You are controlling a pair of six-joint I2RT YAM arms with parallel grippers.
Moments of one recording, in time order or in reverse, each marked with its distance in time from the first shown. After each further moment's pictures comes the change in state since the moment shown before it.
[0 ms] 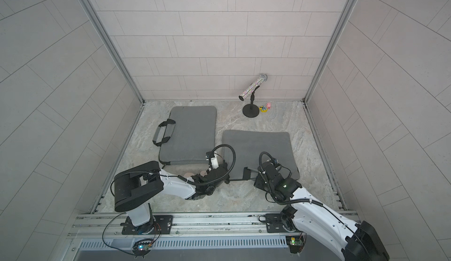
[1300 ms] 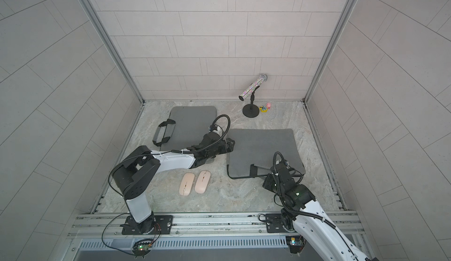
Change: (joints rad) left arm 0.390 0.076 0.301 -0.183 0.590 0.248; right arm -0.138 -0.249 -0.014 -0.181 -0.021 -0.128
